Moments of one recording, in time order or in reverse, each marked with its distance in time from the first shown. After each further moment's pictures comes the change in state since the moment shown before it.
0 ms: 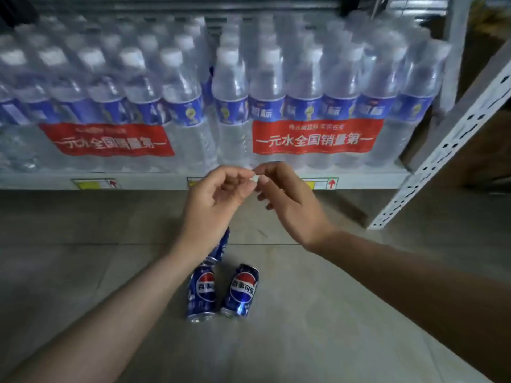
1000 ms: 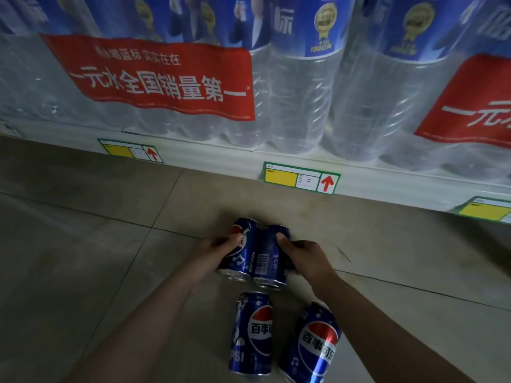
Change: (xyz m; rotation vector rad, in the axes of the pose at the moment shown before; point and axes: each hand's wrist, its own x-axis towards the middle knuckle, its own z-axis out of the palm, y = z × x) left_hand -0.013 -0.279 -0.114 0.033 -0.004 -0.980; right_hand 0.067 0.236 0.172 0.014 -0.177 0.799
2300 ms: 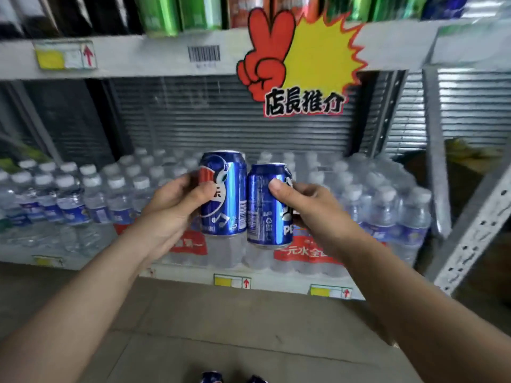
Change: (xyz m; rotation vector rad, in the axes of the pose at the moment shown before) left_hand -0.274 0.306 -0.004 -0.378 -0.171 0.935; right_hand -0.292 -0.262 -0.195 0.282 -0.088 -0.775
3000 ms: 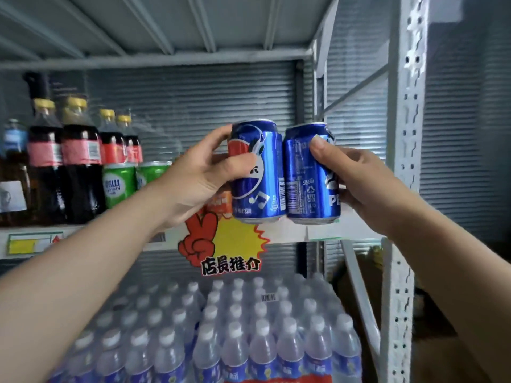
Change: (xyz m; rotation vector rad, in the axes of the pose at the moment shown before) left_hand 0.083 0.245 0.177 0.154 -0.413 0.368; right_hand -0.047 -0.279 -0.106 -0.261 0.247 -0.460
